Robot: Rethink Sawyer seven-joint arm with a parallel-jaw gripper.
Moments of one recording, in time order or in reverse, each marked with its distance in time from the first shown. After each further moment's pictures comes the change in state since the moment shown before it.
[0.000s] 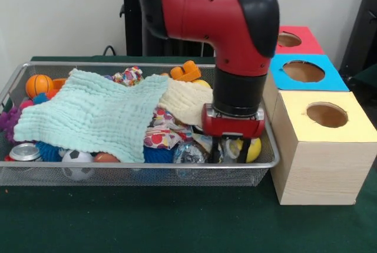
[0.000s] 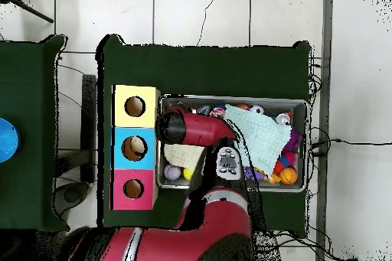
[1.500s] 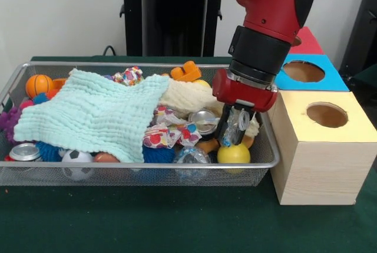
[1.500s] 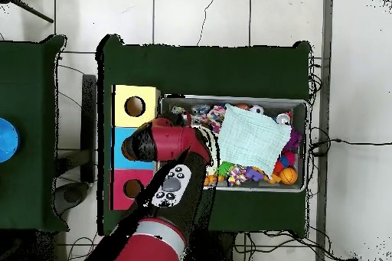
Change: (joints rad) arm 0.252 -0.005 -0.282 0.028 0.028 -0.075 0.031
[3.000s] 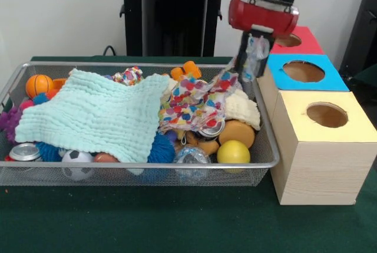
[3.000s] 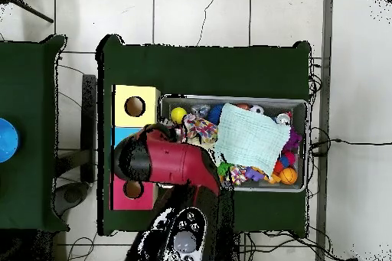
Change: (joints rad) arm -0.062 -0.334 0.116 0.214 0.035 0.165 0.000
